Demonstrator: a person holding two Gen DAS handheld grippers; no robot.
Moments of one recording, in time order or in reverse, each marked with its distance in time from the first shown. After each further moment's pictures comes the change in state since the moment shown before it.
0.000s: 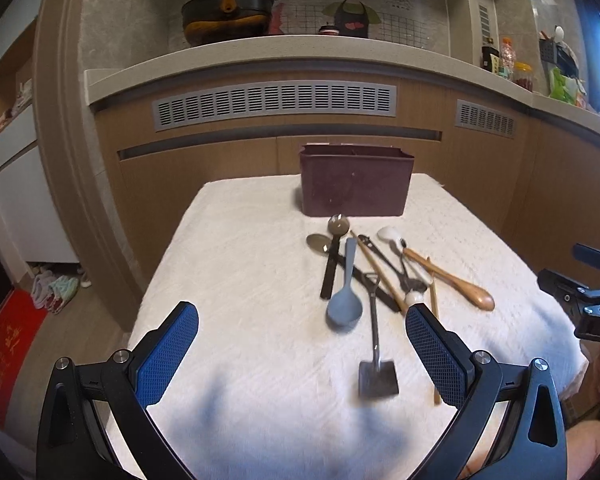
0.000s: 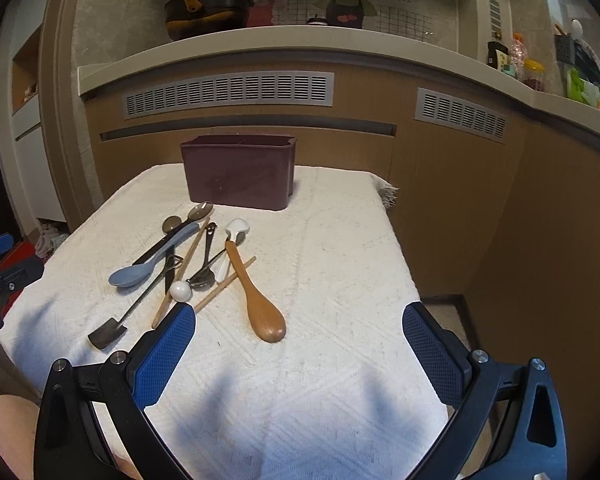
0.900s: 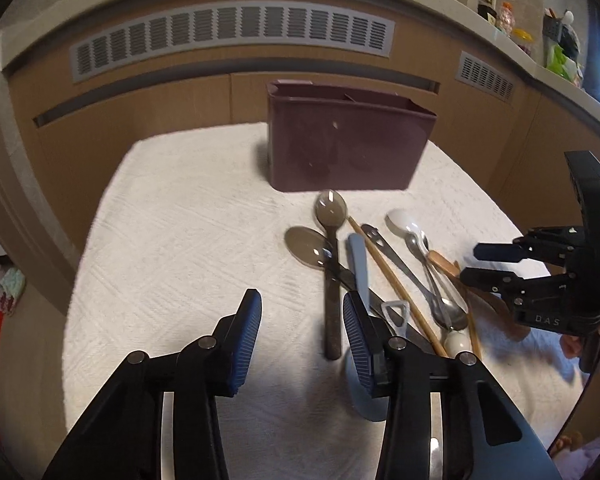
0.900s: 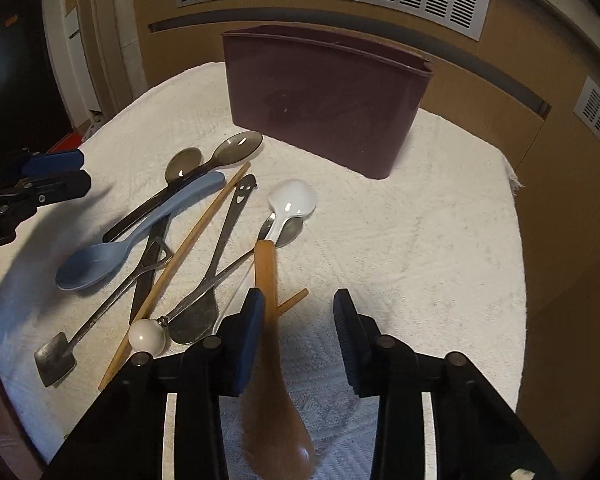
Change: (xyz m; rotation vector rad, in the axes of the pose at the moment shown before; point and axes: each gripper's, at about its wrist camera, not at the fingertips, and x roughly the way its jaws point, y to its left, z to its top) left arm 0.140 0.024 0.044 0.022 0.261 -0.195; right arm 0.167 0.046 0.042 -0.269 0.337 0.245
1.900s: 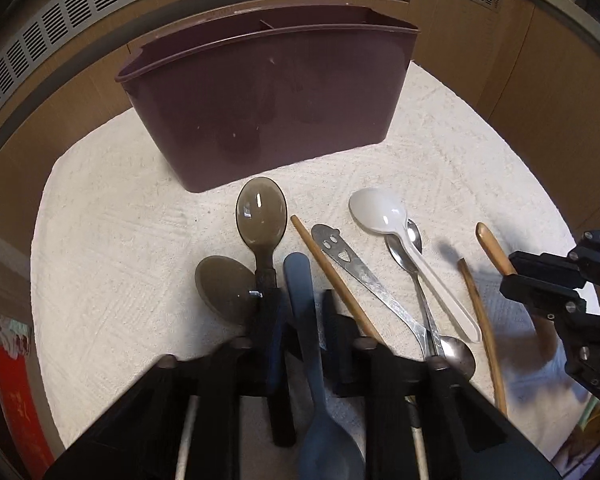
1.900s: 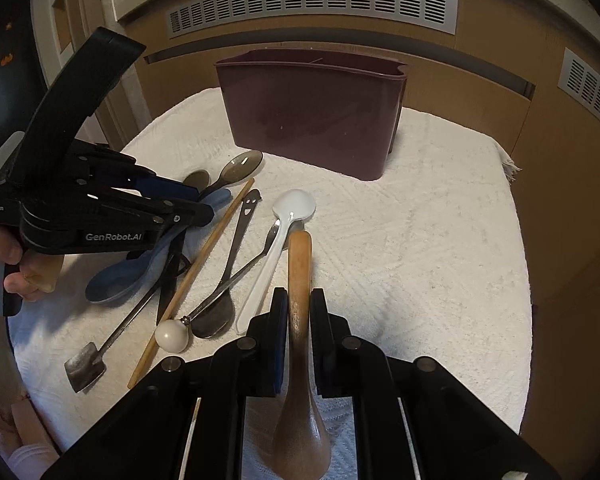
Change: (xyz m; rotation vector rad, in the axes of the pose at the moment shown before) left arm 0.087 -0.053 0.054 0.184 0.266 0.011; right arm -0.020 -0.006 -0.010 0.110 -0.060 0.054
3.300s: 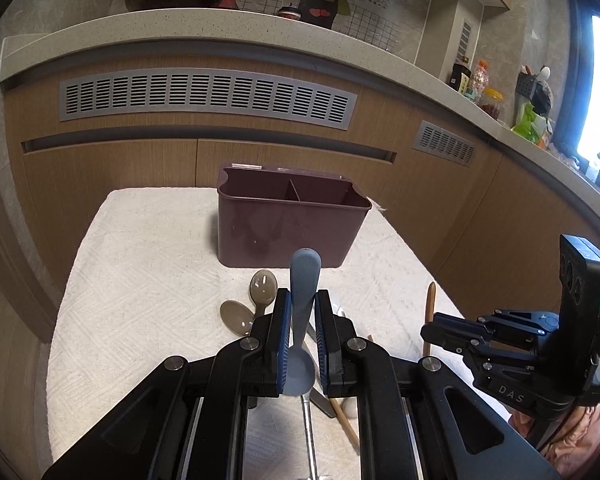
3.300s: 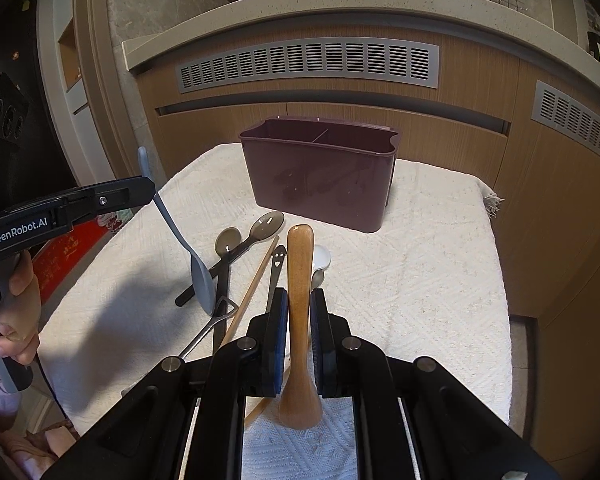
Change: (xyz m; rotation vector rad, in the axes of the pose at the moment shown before) left arm -0.138 0.013 -0.057 -0.236 -0.466 -0.111; right arm -0.057 0.021 0.003 0.045 -0.158 -0.002
